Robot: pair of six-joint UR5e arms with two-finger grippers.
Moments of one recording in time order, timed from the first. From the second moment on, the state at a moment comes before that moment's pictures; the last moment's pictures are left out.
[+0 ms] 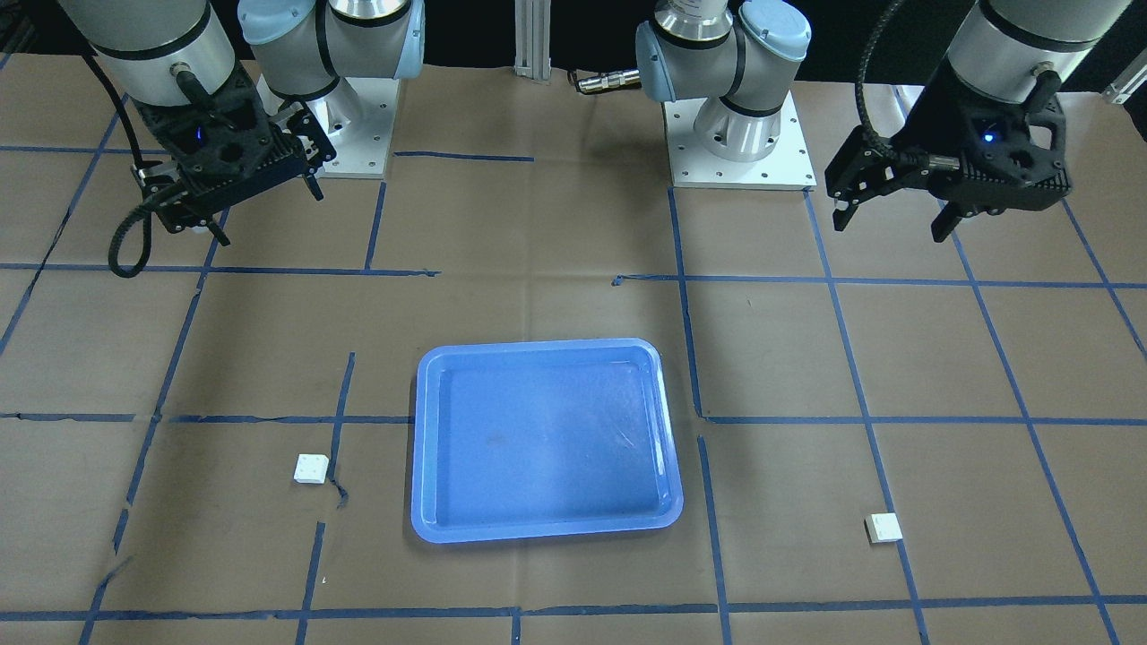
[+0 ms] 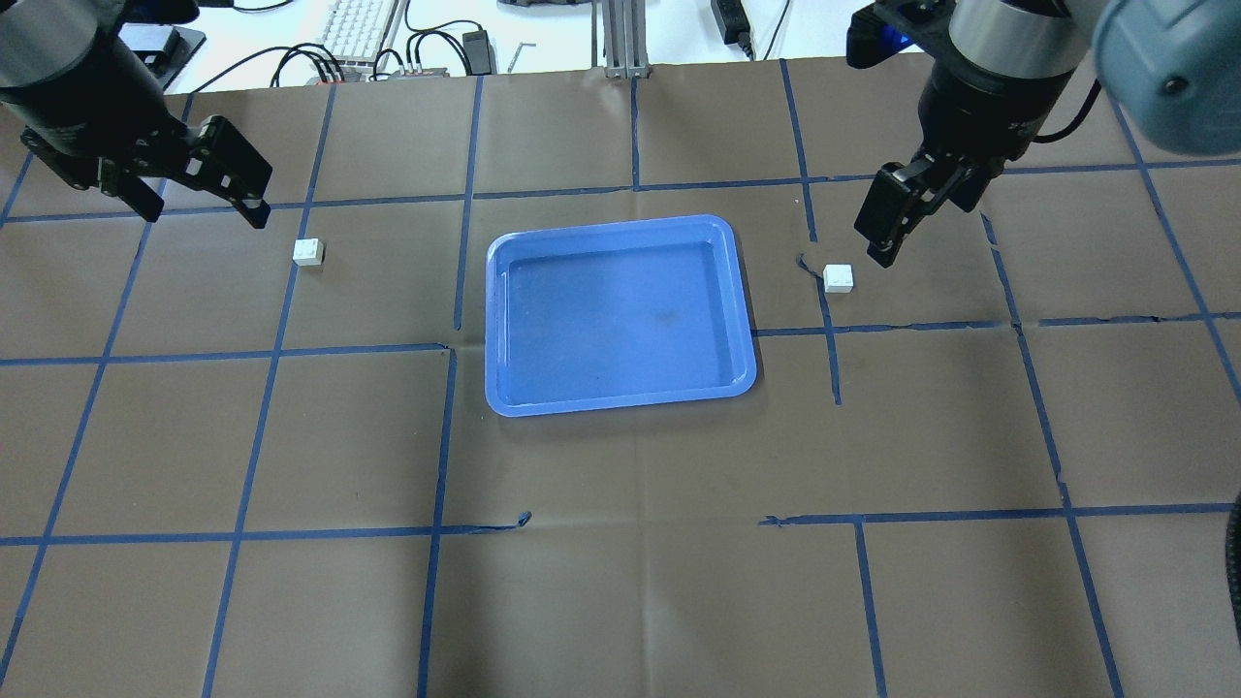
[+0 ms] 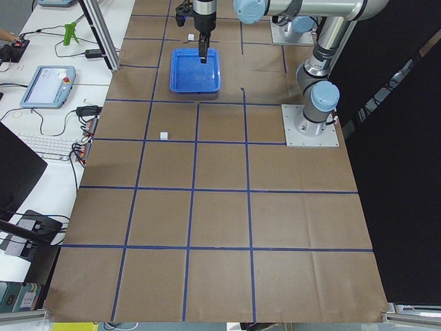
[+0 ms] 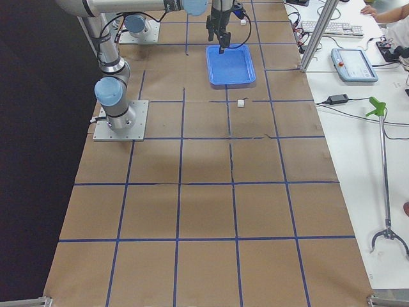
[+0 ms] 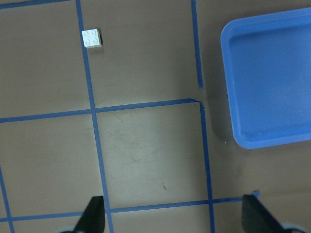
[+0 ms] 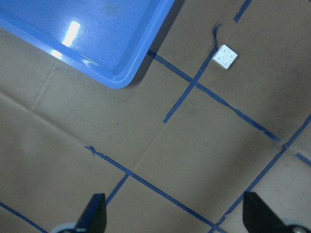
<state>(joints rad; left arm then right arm) -1.36 -1.56 -1.52 -1.62 1.59 0.41 1.59 -1.55 1.52 -1.49 -1.58 -0.73</state>
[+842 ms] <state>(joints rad) -1.22 -1.87 -1.64 -1.20 1.58 1.32 1.47 -1.43 1.52 -1.66 -1.53 -1.77</state>
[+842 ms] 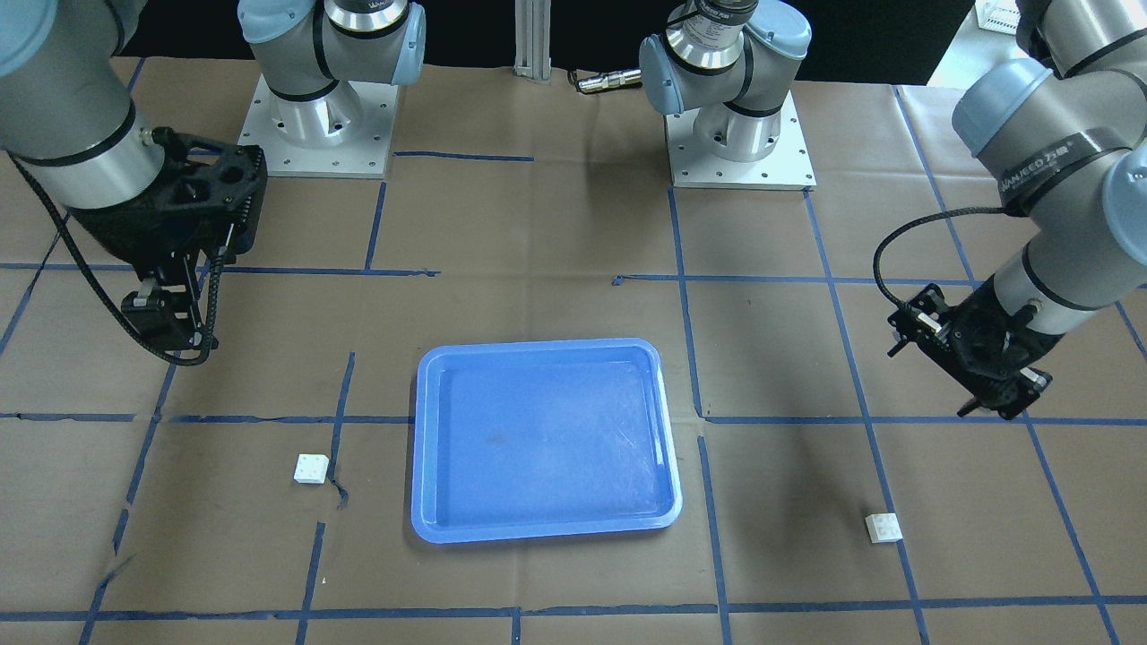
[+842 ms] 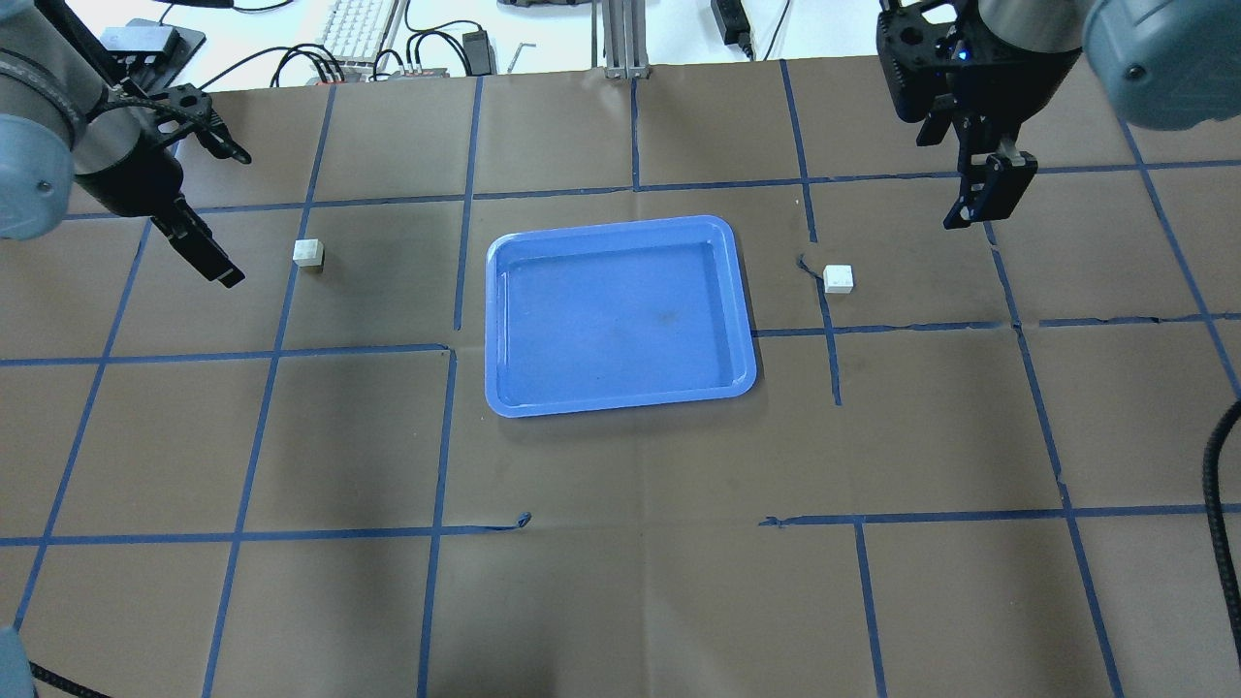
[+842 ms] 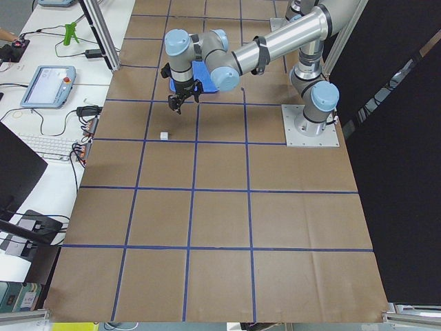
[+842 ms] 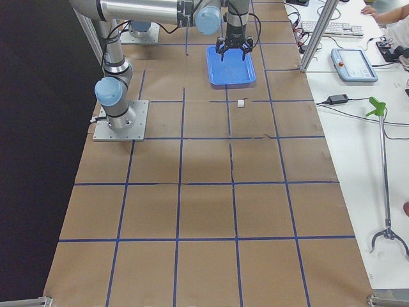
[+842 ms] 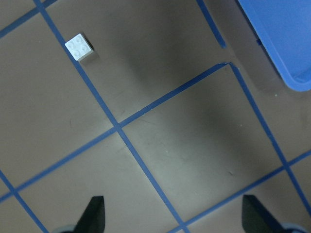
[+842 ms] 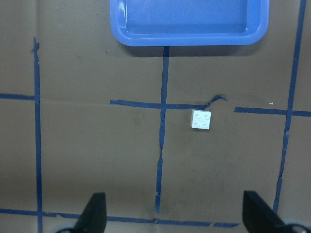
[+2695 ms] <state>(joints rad) -1.22 -2.22 -1.56 -0.88 1.49 1.83 1.22 -1.03 1.80 -2.13 -0.94 -2.03</state>
